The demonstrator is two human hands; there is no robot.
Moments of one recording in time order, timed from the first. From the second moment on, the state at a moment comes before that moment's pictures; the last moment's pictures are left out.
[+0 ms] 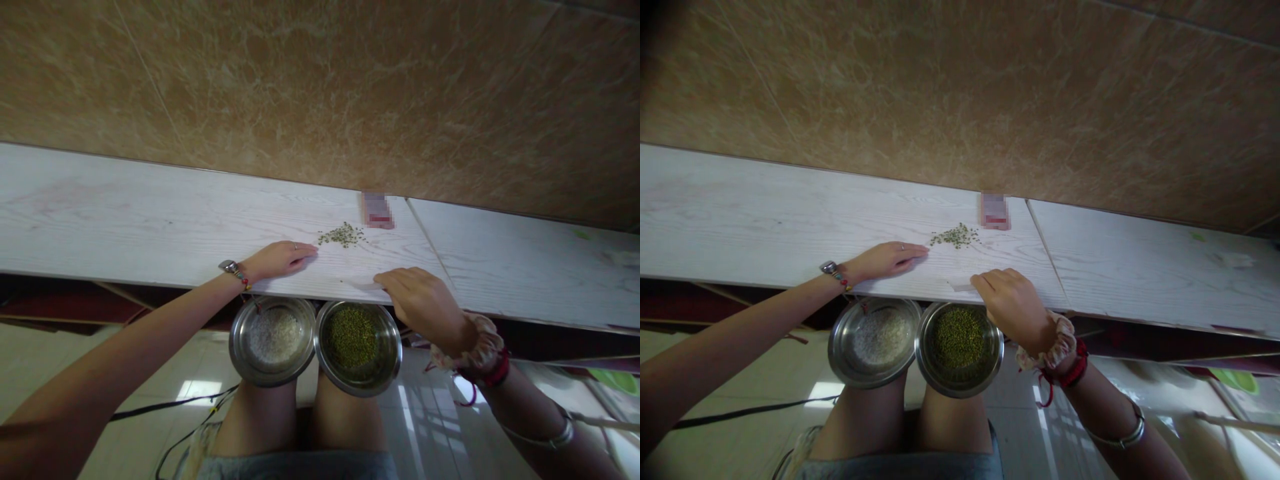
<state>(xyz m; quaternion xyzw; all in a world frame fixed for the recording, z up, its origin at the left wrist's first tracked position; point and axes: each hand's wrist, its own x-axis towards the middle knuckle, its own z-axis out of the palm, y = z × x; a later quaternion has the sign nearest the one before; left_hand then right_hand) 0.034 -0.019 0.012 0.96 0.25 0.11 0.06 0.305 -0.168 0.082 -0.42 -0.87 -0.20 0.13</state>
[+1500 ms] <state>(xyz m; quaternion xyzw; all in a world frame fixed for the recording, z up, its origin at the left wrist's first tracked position) 0.030 -0.017 0.011 0.93 0.34 0.15 0.04 0.299 -0.140 0.103 -0.66 -0.73 -0.12 -0.06</state>
